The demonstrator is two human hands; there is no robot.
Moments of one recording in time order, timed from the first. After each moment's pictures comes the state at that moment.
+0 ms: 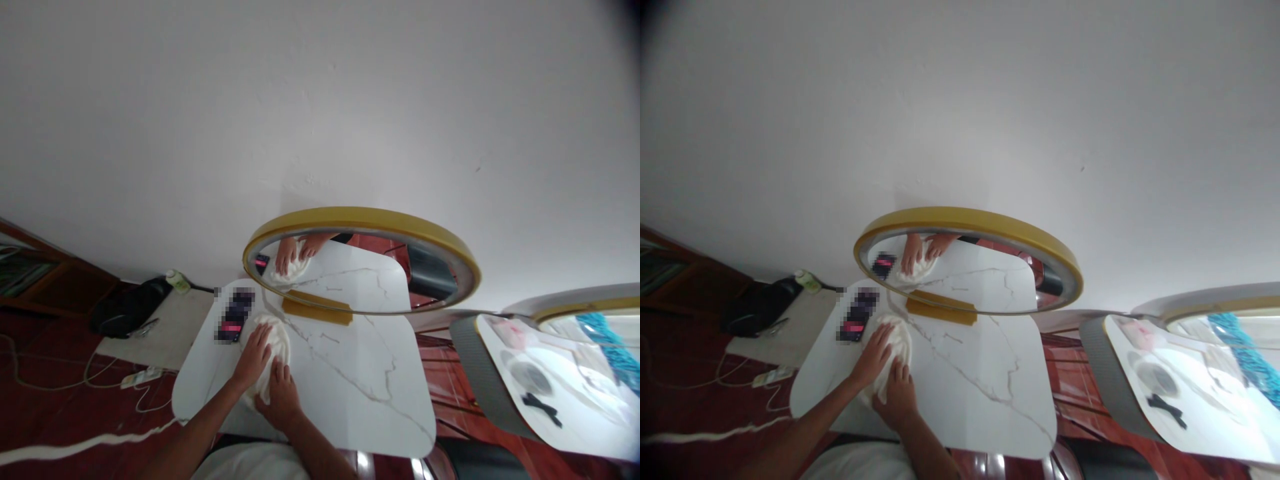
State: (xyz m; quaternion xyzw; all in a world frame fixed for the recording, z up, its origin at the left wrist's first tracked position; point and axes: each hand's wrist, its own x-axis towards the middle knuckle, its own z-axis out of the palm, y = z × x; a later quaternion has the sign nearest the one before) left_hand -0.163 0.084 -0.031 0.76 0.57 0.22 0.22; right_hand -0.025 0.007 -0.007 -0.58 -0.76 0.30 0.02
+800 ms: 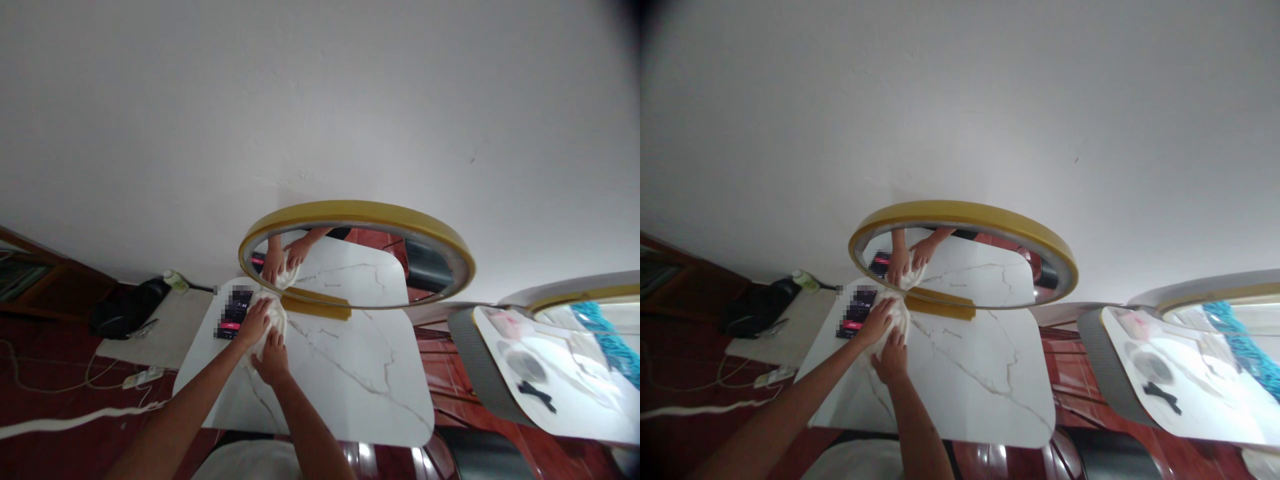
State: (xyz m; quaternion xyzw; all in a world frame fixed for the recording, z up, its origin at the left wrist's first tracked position) left_hand -0.173 0.169 -0.030 0.78 0.56 0.19 0.21; right_hand -0.063 0.080 -0.004 -0.64 -0.72 0.28 0.02
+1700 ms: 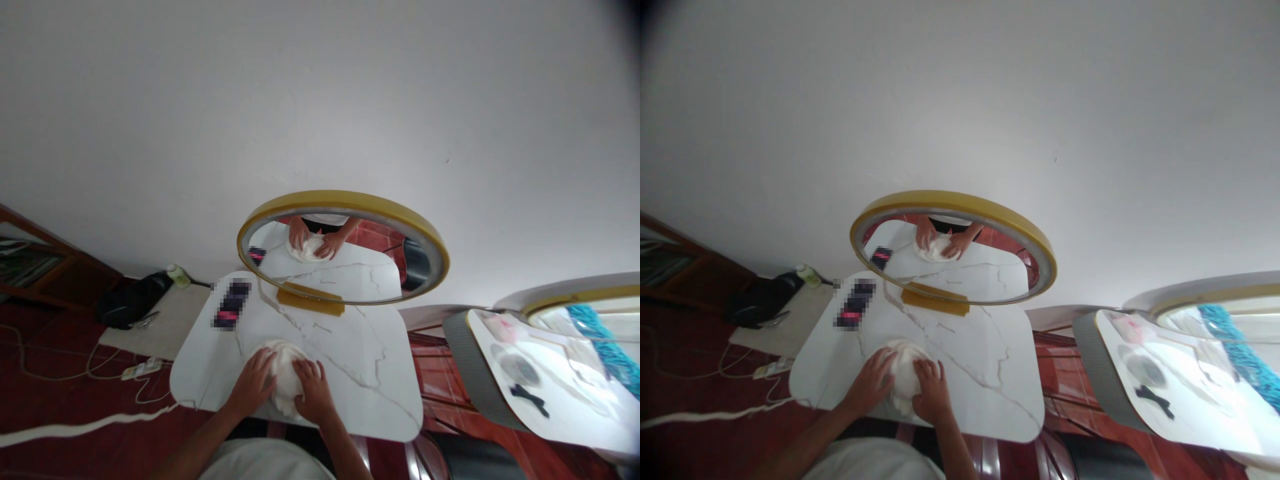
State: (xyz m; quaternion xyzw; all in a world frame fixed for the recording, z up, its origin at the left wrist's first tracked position) left_hand -0.131 -0.011 -0.001 0.82 0.52 0.16 0.19; right_hand 0.098 -0.022 0.040 -0.56 -0.77 0.29 0.01
